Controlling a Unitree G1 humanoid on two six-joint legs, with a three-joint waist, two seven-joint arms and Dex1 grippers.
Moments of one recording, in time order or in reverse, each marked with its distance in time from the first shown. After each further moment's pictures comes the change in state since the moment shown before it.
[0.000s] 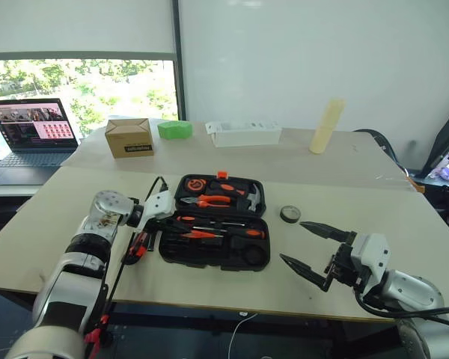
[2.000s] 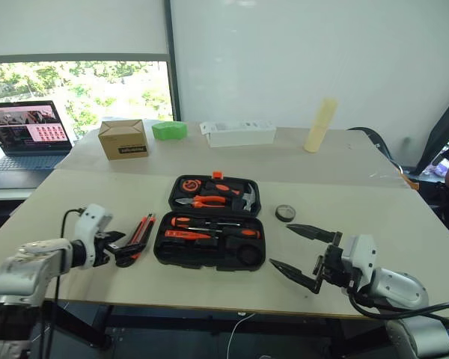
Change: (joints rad) left arm 0.606 0.238 0.311 -0.904 -0.428 1.126 0.627; right arm -0.050 0.018 0.071 0.049 0.016 -0.045 0.054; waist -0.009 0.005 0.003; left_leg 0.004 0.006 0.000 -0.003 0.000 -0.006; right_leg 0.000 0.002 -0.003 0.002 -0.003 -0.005
